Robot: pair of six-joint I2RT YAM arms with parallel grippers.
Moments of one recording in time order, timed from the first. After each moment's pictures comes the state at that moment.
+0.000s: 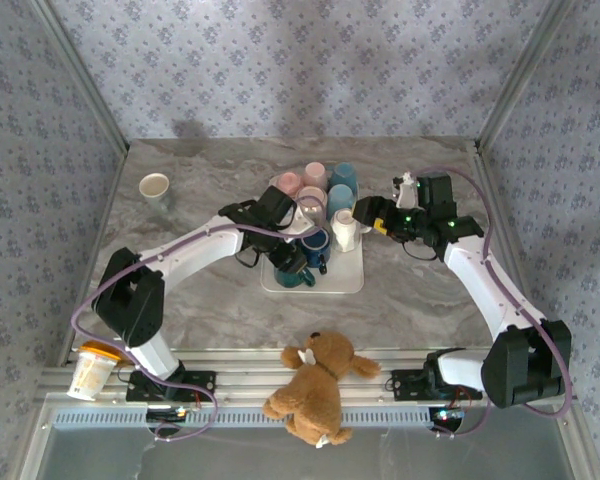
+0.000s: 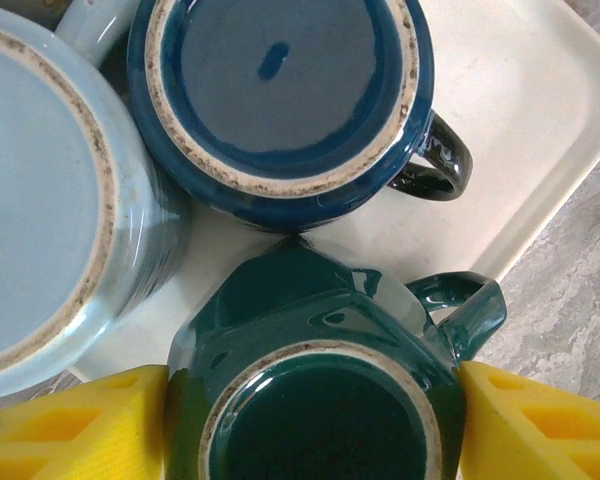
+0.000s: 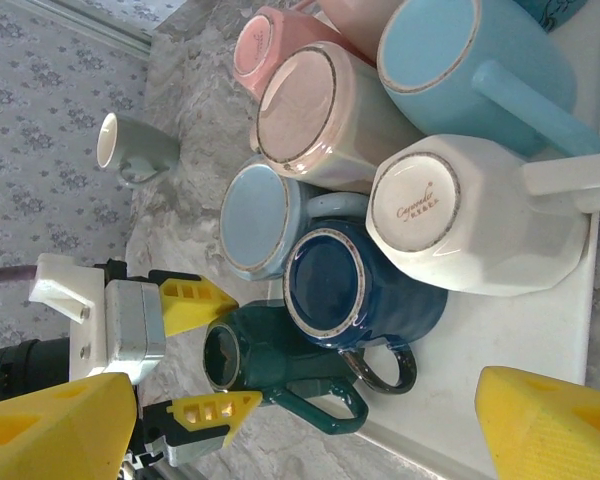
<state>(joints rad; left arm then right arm) -0.72 1.68 1.28 -0.72 0.14 0.15 0.19 1.25 1.01 -0.48 -0.59 0.56</state>
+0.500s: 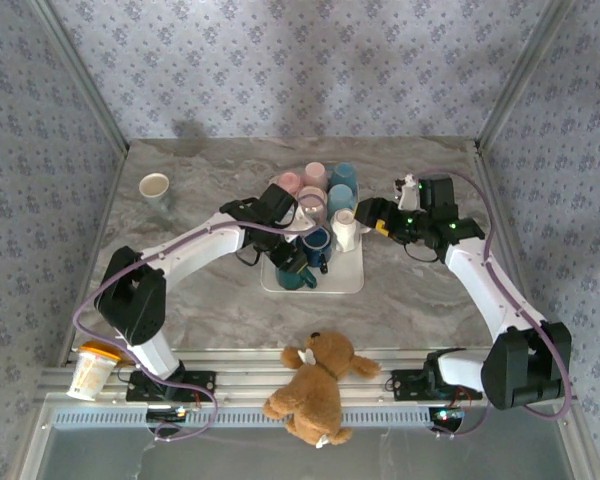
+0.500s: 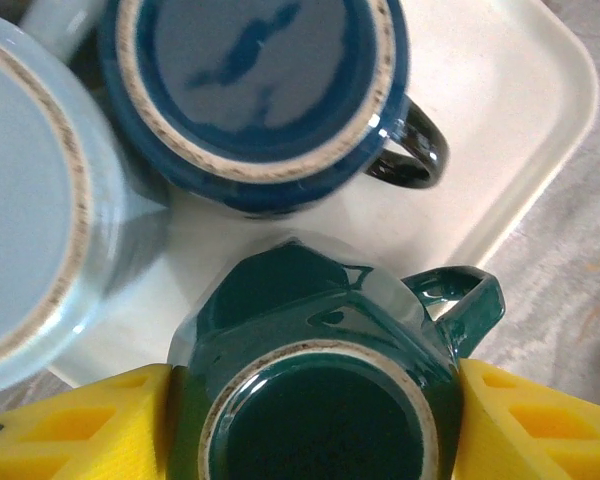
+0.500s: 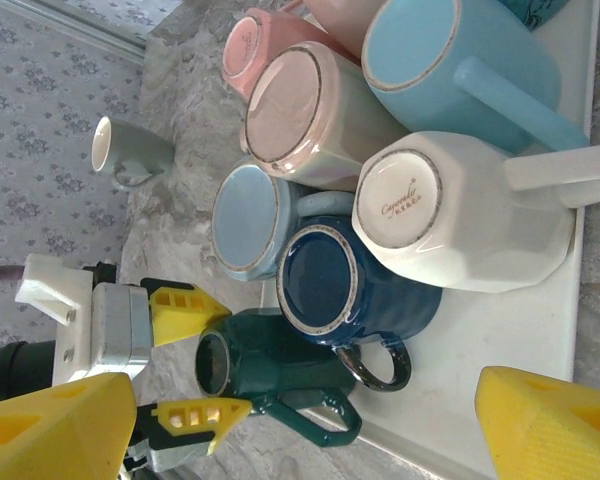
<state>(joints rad) -0.72 1.69 1.32 -0.79 0.19 0.15 0.18 1.24 0.99 -0.47 -0.59 0.56</state>
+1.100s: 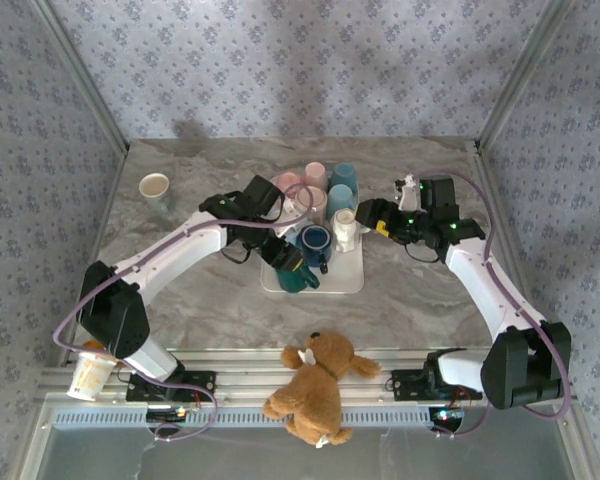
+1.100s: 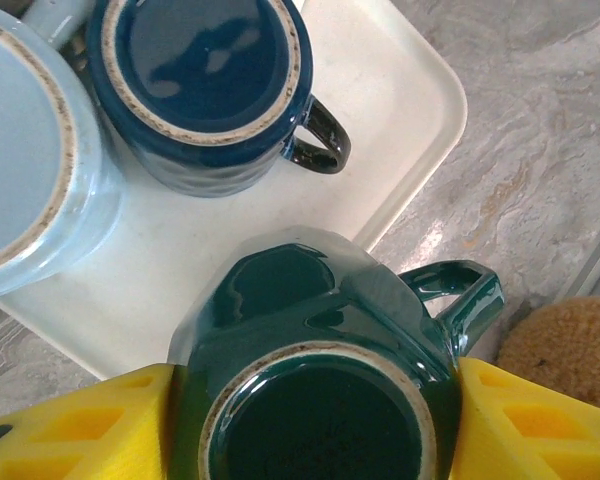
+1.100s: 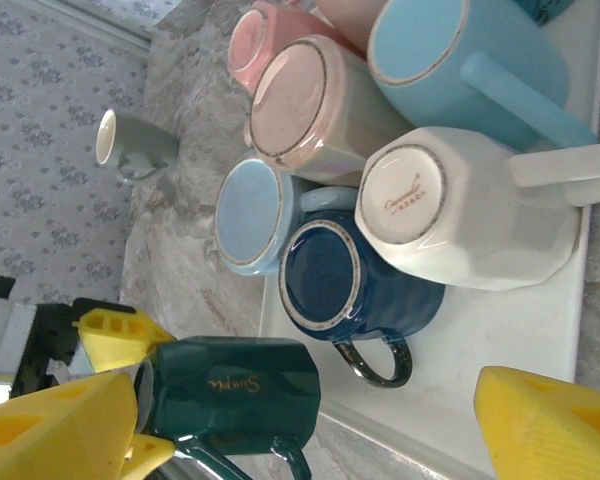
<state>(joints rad) -0.68 1.57 1.34 -0.89 0.32 0.09 0.17 1.24 0.98 -0.47 -0.62 0.54</state>
